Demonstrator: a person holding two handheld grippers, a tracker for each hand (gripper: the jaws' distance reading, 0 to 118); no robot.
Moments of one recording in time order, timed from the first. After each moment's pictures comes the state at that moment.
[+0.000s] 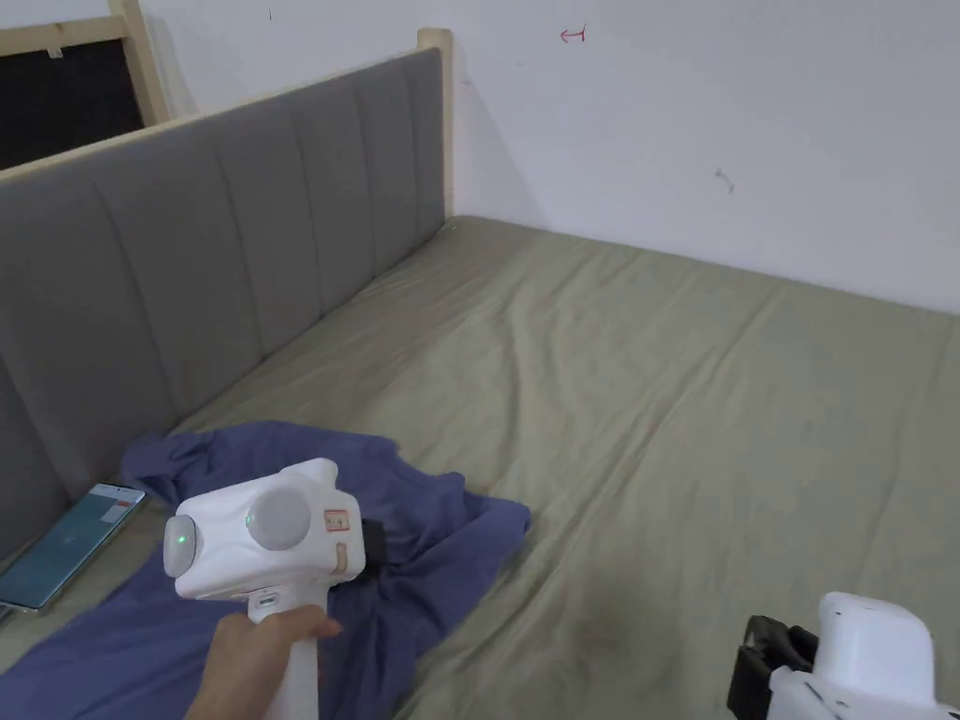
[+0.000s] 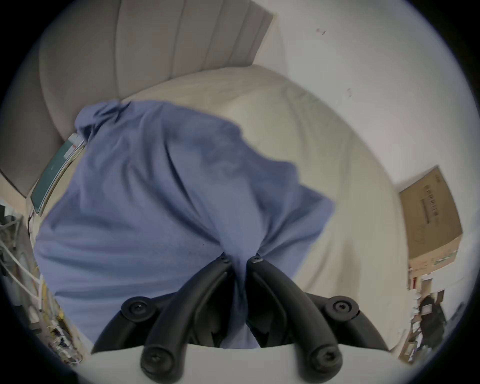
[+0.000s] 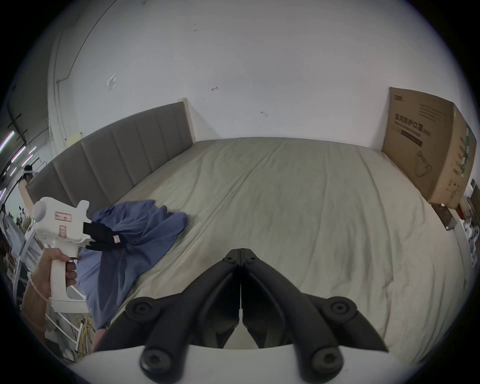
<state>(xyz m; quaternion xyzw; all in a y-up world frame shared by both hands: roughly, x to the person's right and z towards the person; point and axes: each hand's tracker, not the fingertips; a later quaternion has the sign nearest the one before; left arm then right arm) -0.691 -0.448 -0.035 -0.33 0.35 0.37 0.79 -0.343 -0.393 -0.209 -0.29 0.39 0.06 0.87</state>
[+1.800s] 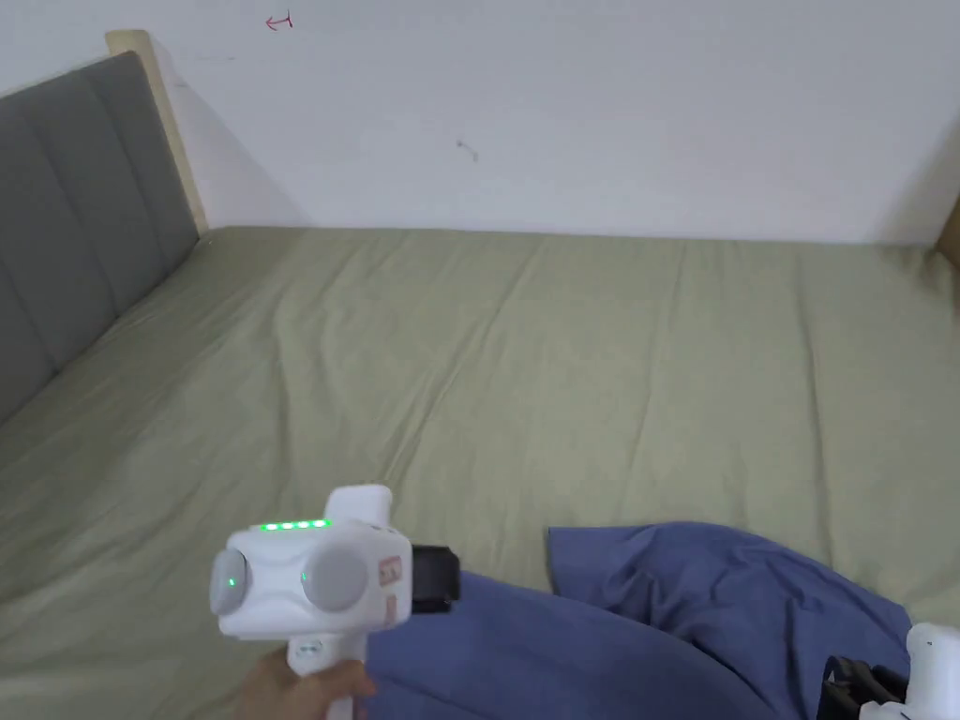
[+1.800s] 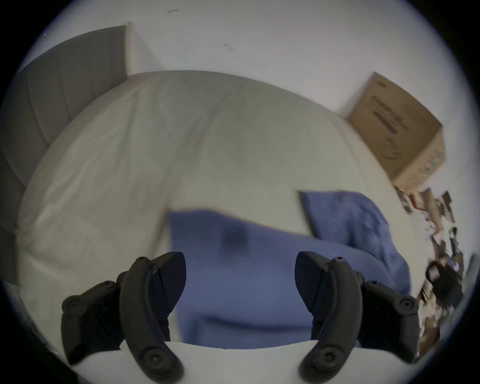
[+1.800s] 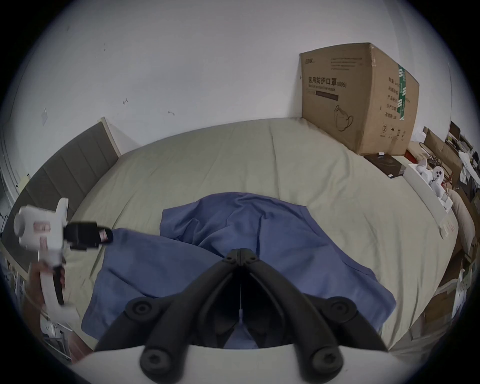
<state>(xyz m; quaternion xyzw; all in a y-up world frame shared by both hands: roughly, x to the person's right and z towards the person) -0.580 -0.473 -0.229 -0.43 0.23 0.21 0.85 -0.189 -0.421 -0.303 -0.36 0.22 0.02 0.91</state>
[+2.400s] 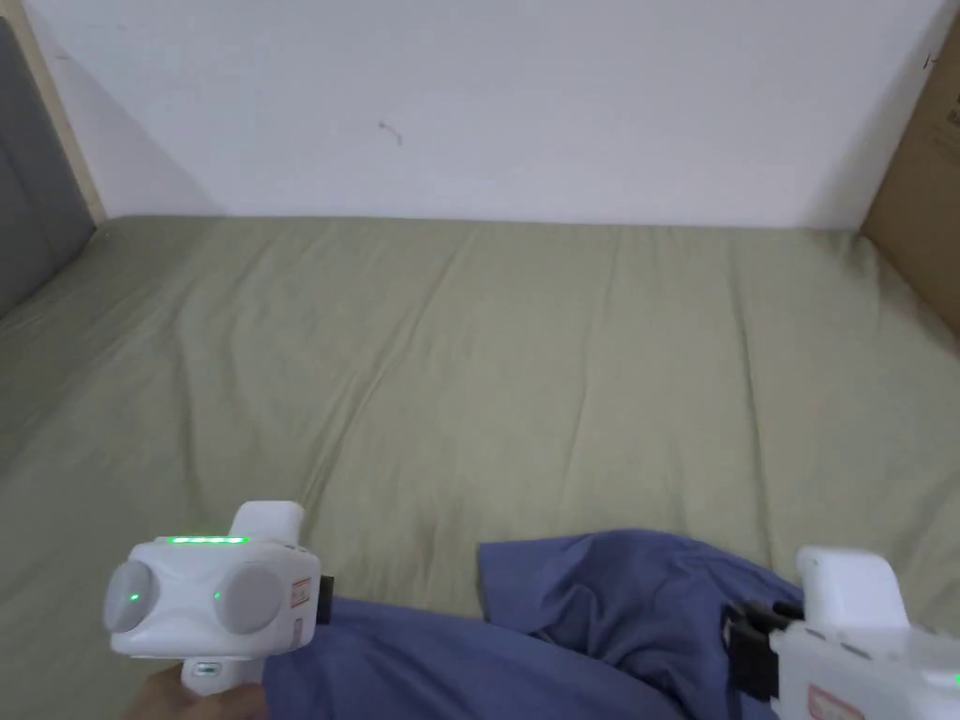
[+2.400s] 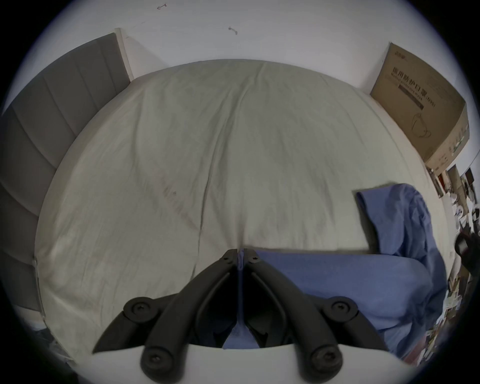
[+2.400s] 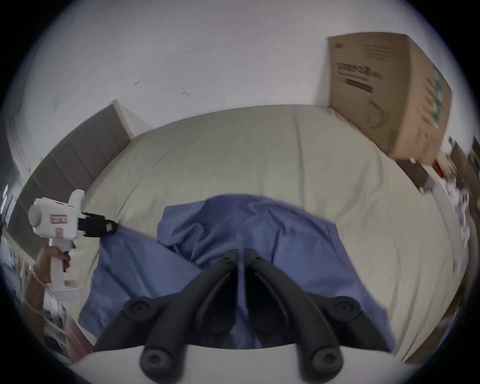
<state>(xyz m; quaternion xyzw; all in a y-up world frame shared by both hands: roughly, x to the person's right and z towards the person) -0.585 -0.488 -0.253 -0.46 0.23 0.16 0.84 -0.216 -0.422 -0.392 -0.39 0.31 0.08 0.86</state>
